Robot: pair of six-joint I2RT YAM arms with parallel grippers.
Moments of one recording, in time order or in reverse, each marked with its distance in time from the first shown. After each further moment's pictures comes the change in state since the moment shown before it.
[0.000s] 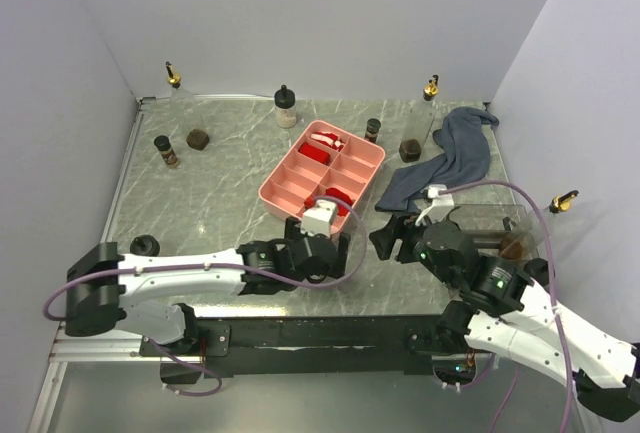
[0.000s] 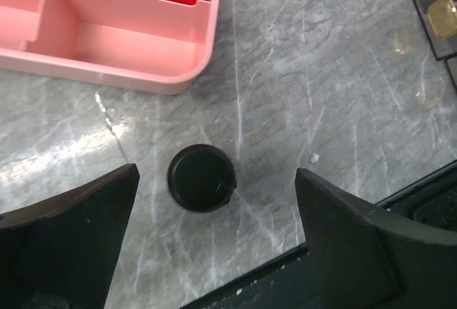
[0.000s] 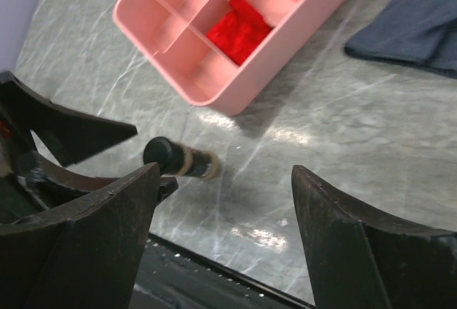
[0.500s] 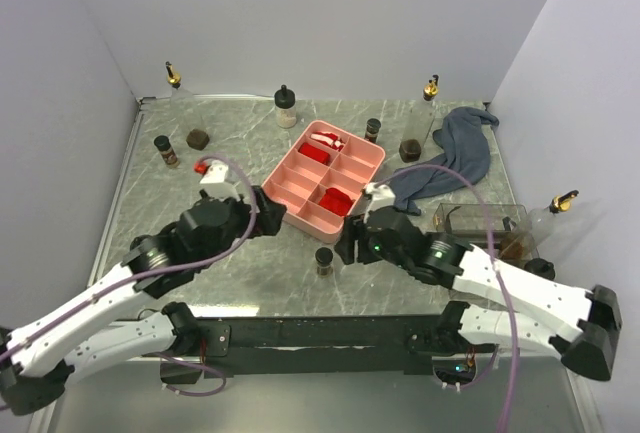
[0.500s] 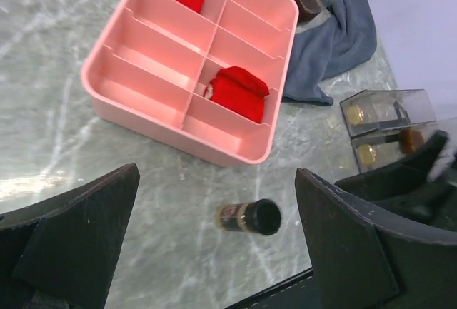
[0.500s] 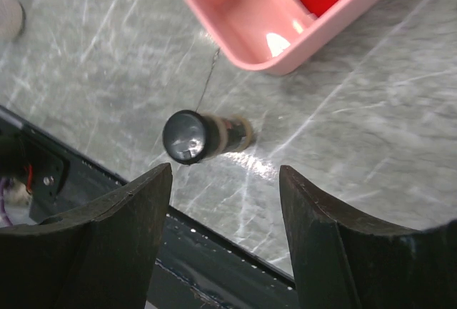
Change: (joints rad) left arm 0.375 -0.562 -0.060 -0.137 0.155 0.042; right arm 0.049 0.360 0.048 0.133 -0.182 0.002
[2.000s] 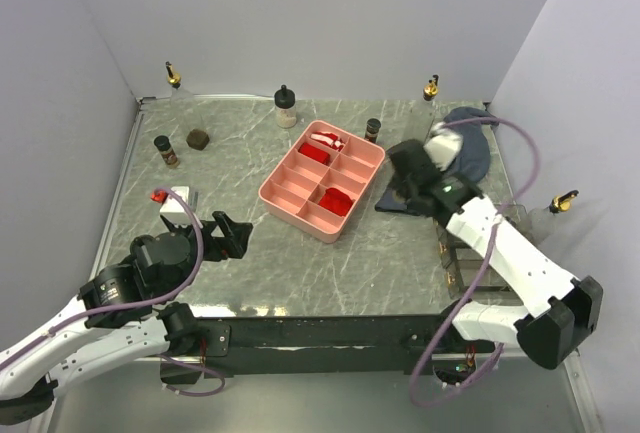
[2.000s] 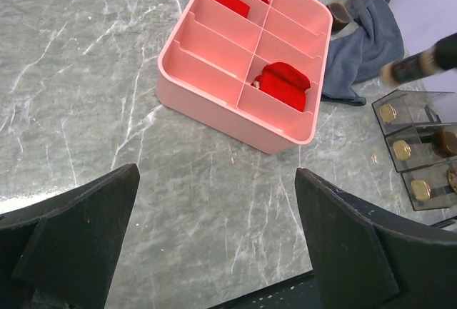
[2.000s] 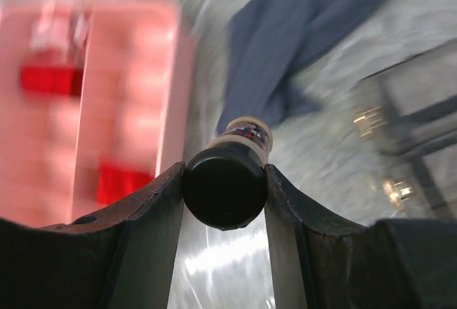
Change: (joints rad) left arm -0.101 -0.343 -0.076 -0.240 -0.191 0.038; right arm -0.350 0.280 0.395 -0.313 0.396 0.188
